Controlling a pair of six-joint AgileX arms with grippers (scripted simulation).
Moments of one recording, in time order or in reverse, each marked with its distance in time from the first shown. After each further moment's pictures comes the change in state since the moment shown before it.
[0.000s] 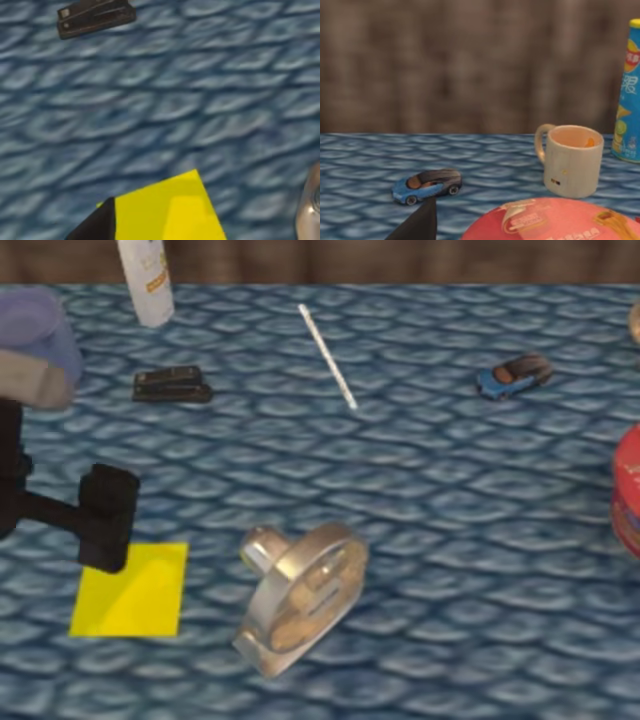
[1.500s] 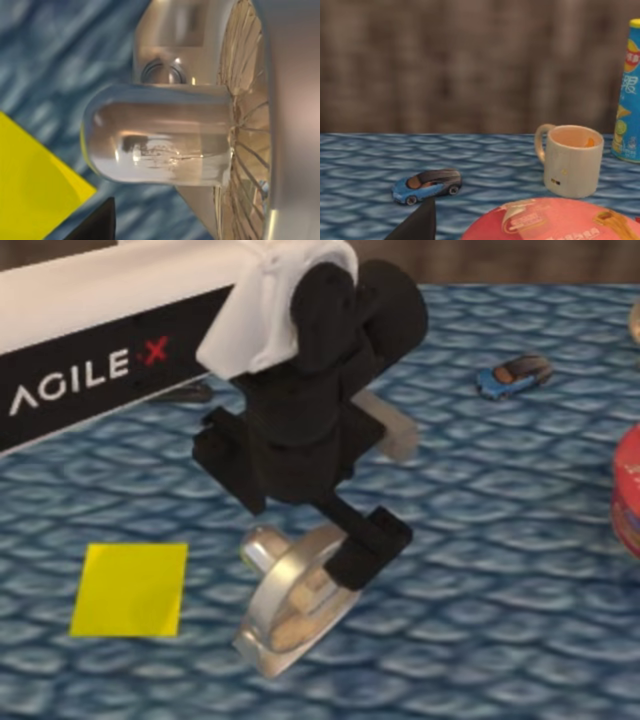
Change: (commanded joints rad) left arm -0.420 1.041 0.834 -0.638 0.001 -0.001; right arm 0.000 0.000 0.000 0.000 0.000 0.000
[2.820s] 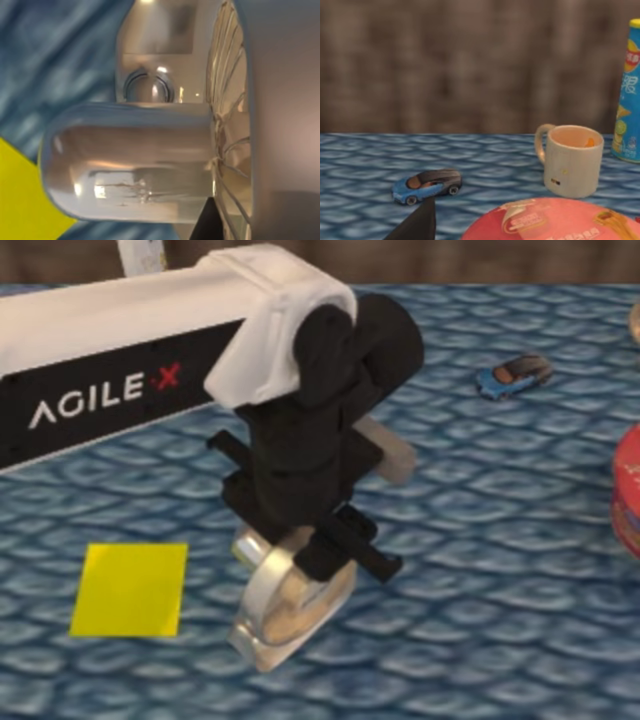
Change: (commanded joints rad) left arm -0.001 0.005 -0.086 0.090 0.000 0.000; right arm 0.000 0.000 0.000 0.000 0.000 0.000
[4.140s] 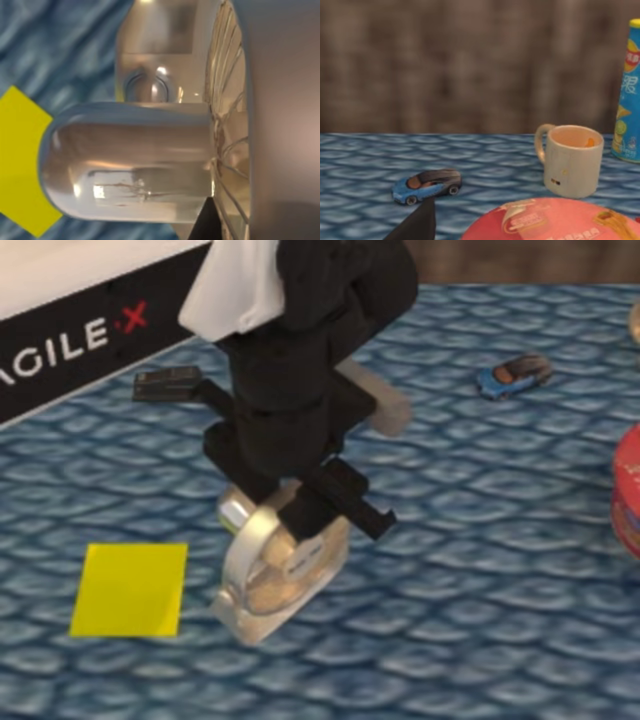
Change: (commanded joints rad) left arm 0.027 -0.010 0.178 -0.195 -0.001 0.035; right arm 0.000 0.000 0.000 0.000 0.000 0.000
